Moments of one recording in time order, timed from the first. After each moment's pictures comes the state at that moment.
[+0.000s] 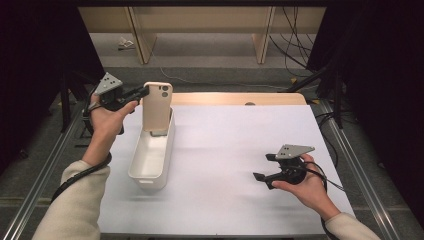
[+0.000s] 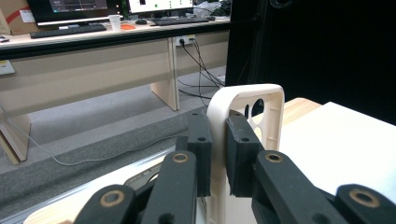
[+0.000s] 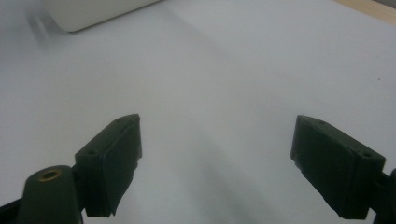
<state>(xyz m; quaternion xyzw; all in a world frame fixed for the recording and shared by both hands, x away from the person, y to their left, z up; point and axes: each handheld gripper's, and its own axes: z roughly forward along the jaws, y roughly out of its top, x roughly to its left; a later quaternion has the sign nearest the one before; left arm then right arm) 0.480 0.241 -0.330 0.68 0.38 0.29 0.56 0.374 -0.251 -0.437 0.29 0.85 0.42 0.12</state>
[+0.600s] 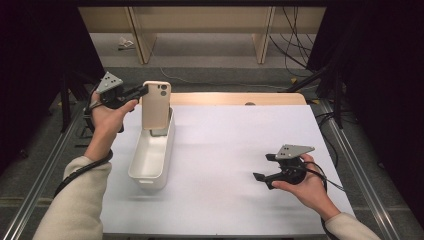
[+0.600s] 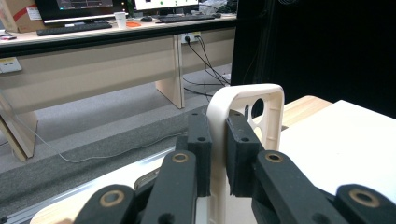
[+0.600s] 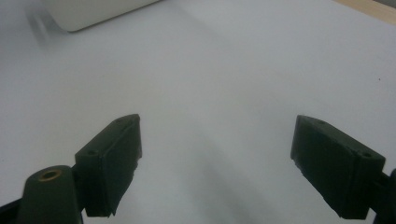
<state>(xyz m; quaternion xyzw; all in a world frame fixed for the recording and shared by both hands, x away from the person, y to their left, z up) 0.491 0.245 -0.337 0.68 0.38 0.30 0.55 0.374 -0.251 -0.437 0.29 0.85 0.42 0.12</state>
